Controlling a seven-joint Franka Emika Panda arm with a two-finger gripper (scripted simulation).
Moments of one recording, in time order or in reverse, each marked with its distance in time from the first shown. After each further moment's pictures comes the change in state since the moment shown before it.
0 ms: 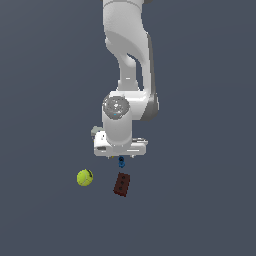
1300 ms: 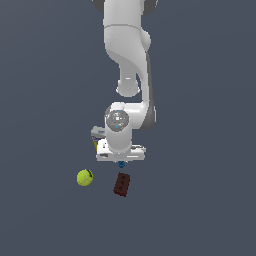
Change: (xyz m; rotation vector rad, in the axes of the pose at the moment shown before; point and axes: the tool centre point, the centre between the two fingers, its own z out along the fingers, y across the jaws) arm 0.000 0.000 0.050 0.000 0.001 0.000
